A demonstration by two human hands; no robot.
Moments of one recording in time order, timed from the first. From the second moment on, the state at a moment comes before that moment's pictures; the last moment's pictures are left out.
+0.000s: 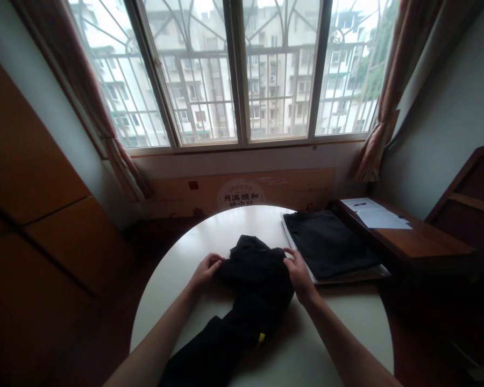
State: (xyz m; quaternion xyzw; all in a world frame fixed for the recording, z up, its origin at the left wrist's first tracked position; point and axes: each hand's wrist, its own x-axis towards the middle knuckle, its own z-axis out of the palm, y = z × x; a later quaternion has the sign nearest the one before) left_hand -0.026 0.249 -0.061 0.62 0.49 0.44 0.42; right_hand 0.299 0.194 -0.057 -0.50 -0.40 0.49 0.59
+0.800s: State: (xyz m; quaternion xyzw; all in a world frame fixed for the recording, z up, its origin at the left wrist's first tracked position) left_hand -0.046 0.231 -0.036 0.70 0.63 0.30 0.13; right_hand 0.284 0.169 -0.045 -0.60 -0.76 -0.03 0.27
